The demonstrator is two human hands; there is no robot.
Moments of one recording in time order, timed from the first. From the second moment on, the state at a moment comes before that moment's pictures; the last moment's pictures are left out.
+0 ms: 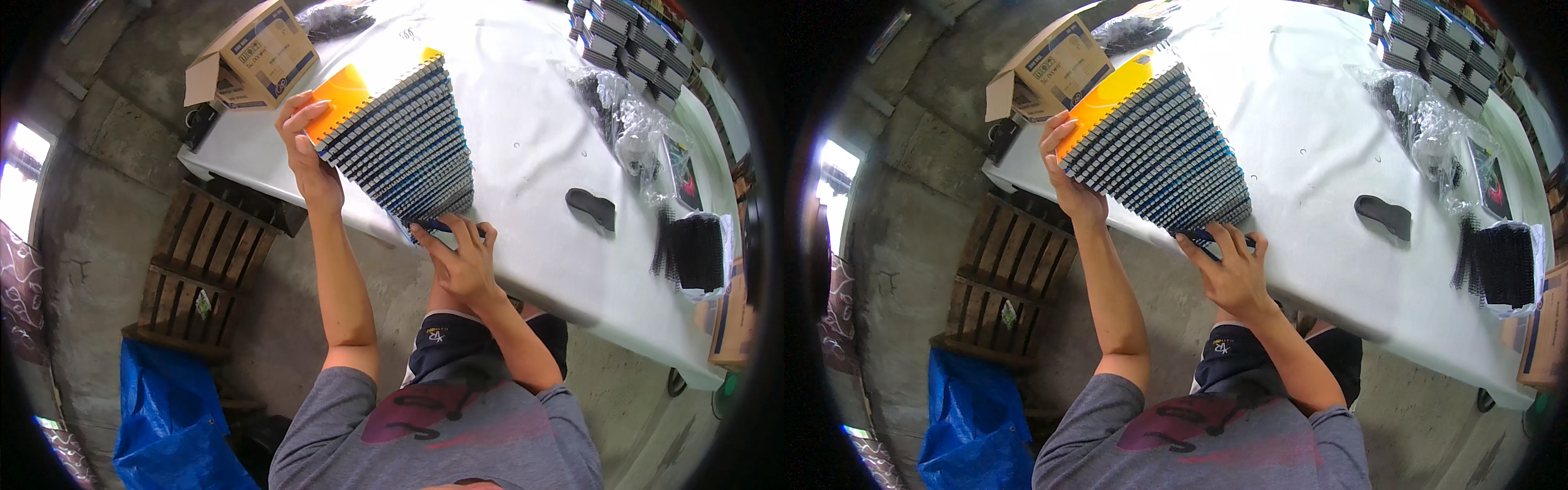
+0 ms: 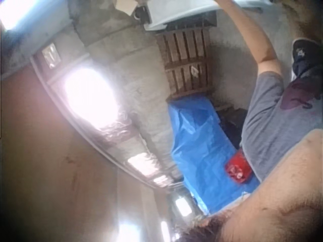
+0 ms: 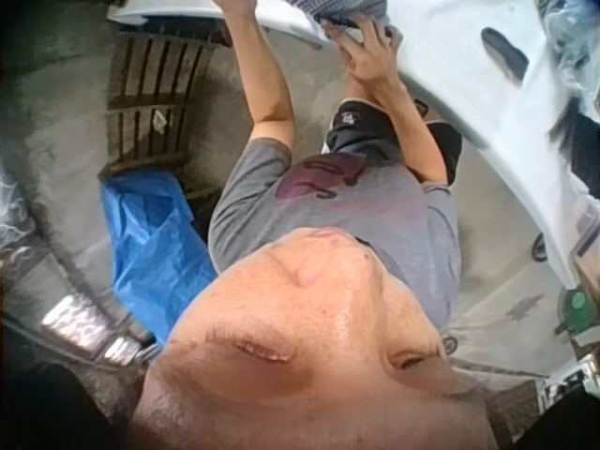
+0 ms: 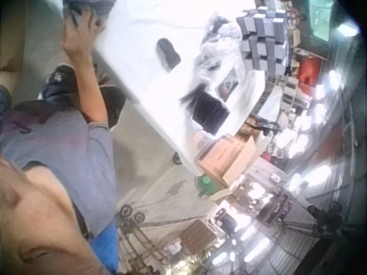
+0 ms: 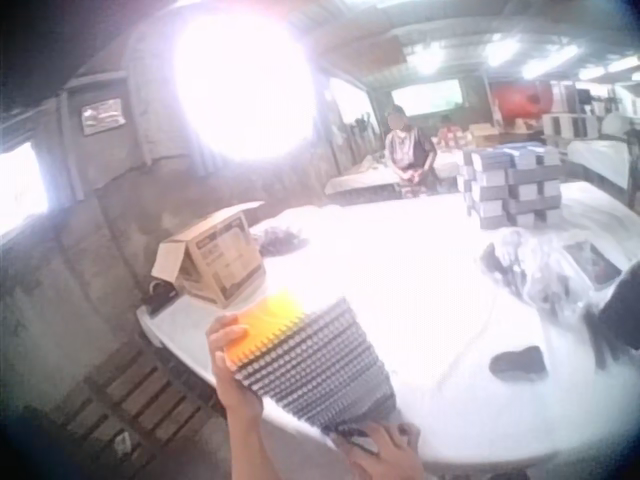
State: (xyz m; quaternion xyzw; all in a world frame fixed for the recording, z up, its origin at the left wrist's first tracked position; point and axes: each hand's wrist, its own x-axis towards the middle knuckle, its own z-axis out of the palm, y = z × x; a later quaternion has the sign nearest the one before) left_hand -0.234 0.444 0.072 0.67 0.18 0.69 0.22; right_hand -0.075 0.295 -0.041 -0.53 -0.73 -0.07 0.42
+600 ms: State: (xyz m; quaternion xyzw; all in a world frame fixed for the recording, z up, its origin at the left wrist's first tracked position) left_hand -0.234 0.444 0.072 0.66 0.18 0.69 0.24; right_hand -0.078 0.284 -0.038 -0.54 -0.71 0.03 0.46
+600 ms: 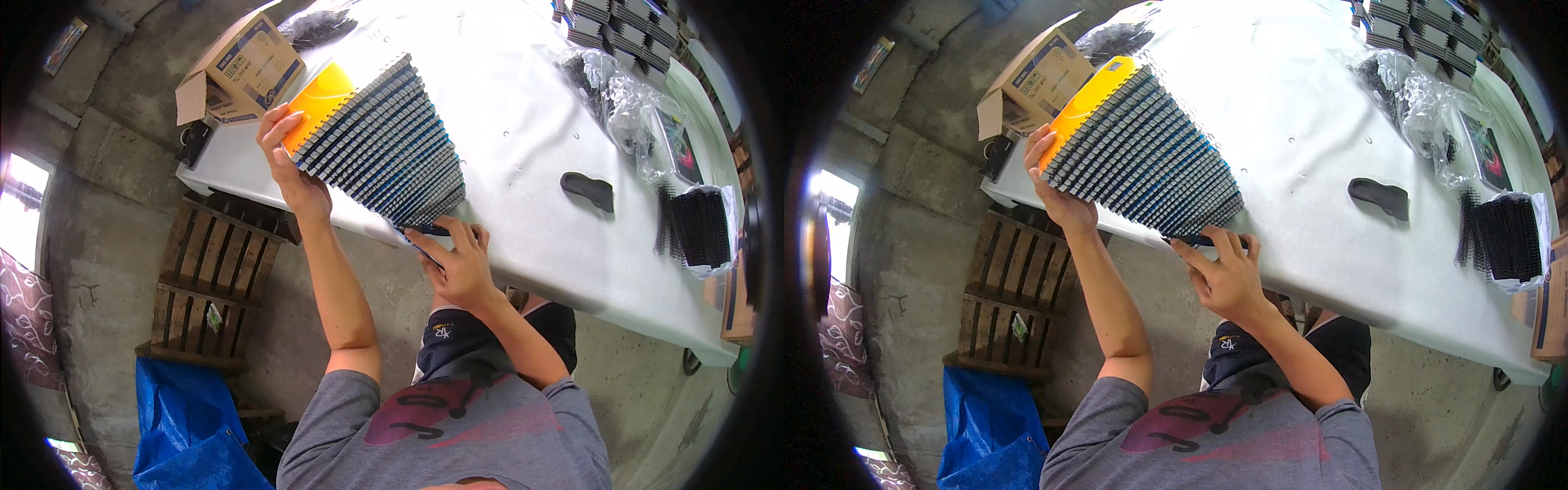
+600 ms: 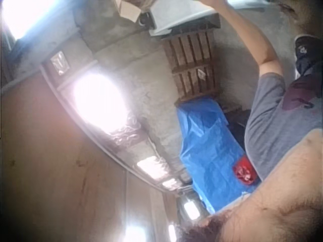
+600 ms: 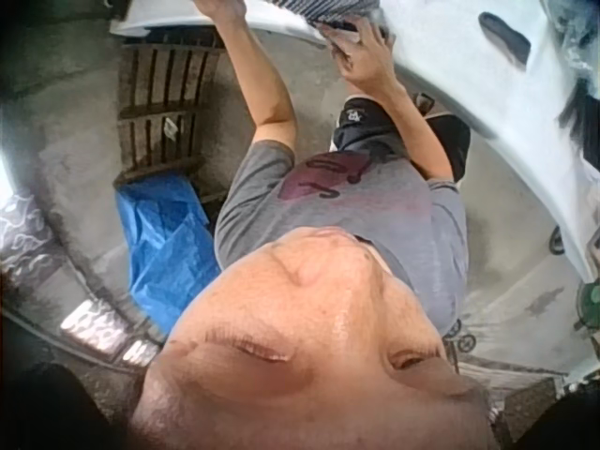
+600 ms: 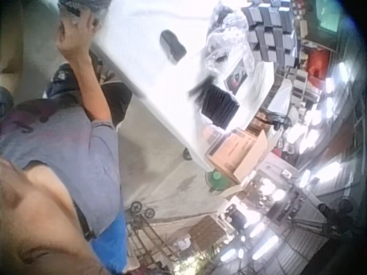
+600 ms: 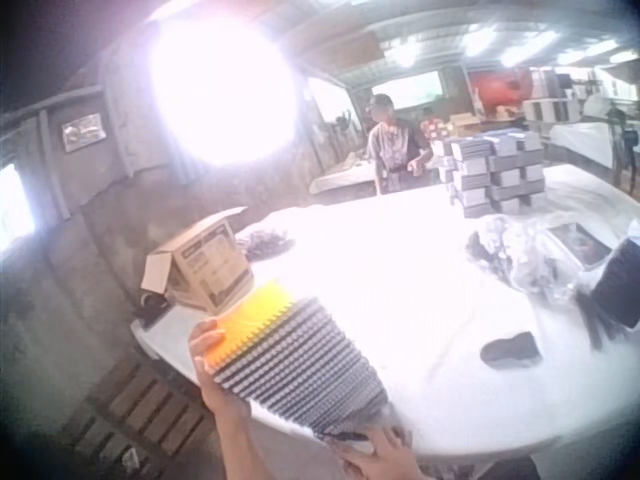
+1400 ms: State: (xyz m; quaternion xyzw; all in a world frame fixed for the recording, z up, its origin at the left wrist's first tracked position) left_hand -0.233 0.440 0.074 0.66 0.17 0.69 0.24; right_hand -0.074 0.280 -0.043 -0.55 -0.70 0.08 0.46
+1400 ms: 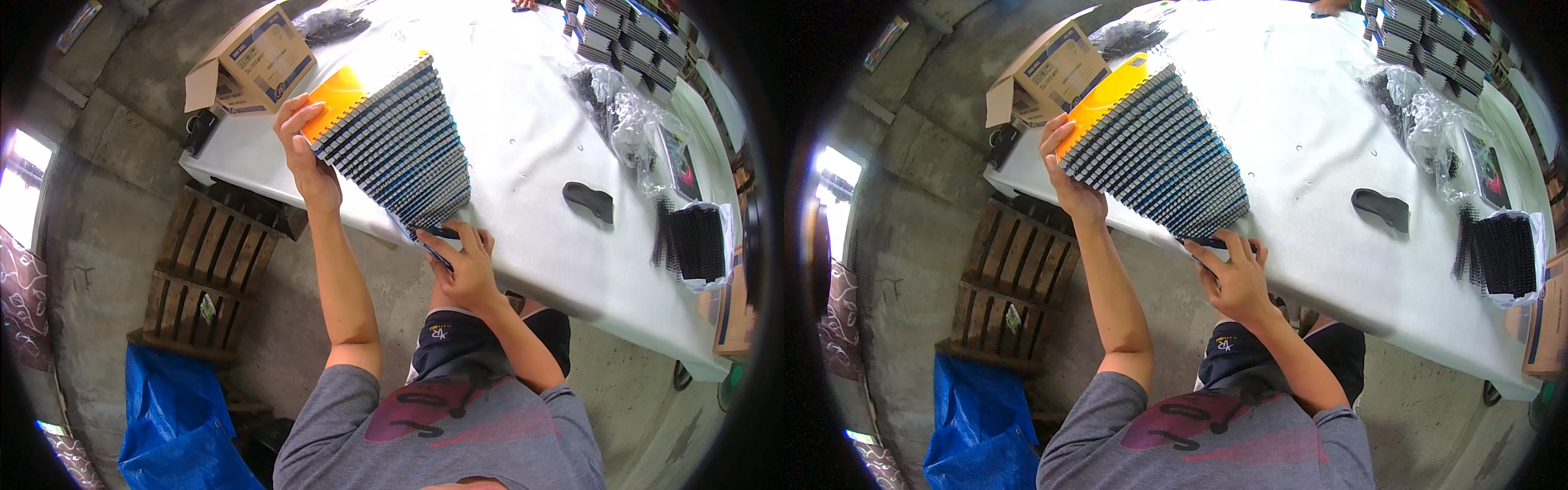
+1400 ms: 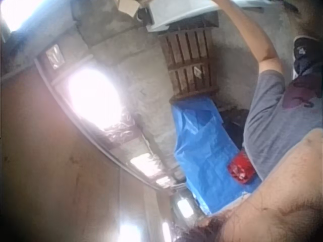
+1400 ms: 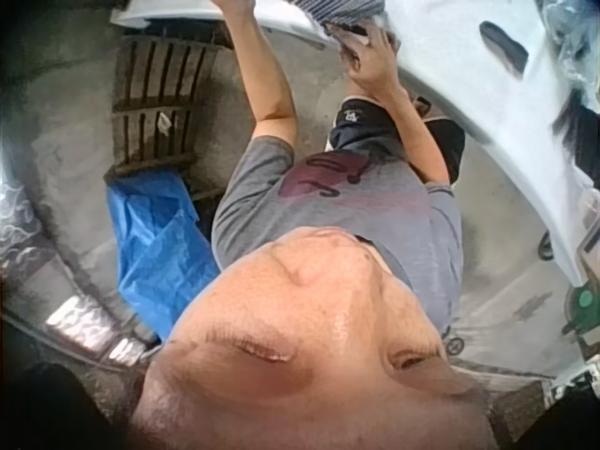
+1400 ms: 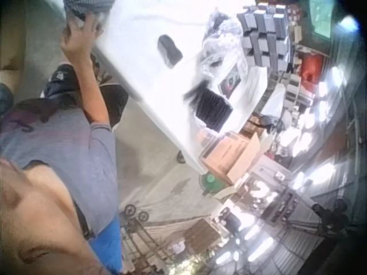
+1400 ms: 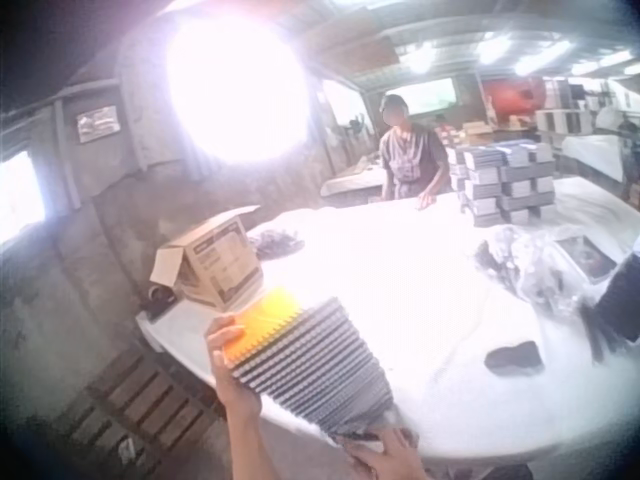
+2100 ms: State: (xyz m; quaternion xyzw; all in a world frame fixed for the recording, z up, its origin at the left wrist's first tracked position) left_hand -0.234 0.442 0.072 0.66 0.17 0.69 0.24; right_hand -0.079 0.288 -0.048 -0.54 -0.71 0.07 0.46
